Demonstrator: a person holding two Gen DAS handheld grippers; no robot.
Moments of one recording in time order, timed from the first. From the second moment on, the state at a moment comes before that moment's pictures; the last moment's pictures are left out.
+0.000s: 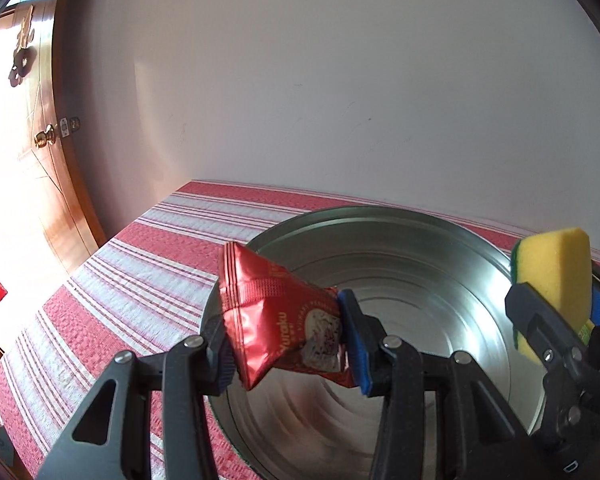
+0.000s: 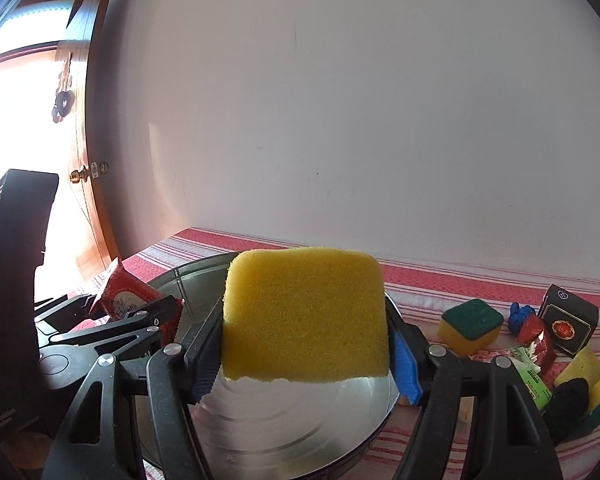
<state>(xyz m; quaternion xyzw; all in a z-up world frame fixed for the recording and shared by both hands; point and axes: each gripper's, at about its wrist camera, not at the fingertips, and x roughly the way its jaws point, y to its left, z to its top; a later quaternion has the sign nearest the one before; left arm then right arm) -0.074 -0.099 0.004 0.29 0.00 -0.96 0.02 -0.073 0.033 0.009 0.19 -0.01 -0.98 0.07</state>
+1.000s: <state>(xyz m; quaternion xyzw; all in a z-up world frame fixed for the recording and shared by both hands) -0.021 -0.100 0.012 0.10 -0.02 -0.99 0.13 -0.002 0.042 0.024 0.00 0.03 -1.00 -0.05</state>
